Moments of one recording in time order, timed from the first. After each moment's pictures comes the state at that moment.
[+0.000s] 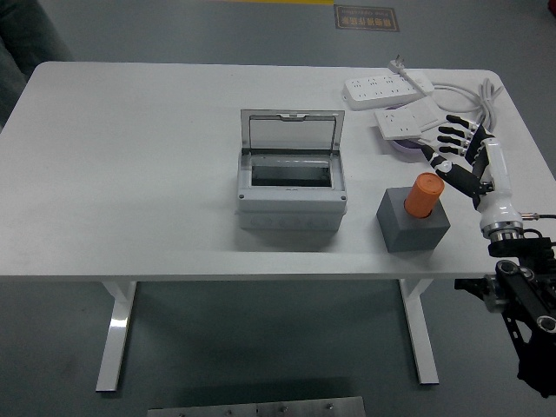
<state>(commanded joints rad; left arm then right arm) -0.16 0.32 -0.98 -0.44 1.28 -0.07 0.65 0.21 -0.22 1.36 1.07 -1.20 -0.19 0.46</state>
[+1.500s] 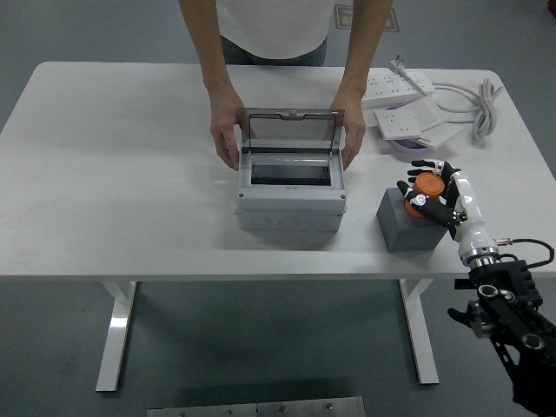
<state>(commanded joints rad) -0.17 0.32 -0.97 -0.44 1.28 -0.07 0.64 0.19 -0.22 1.22 1.02 -1.15 -0.18 0.47</state>
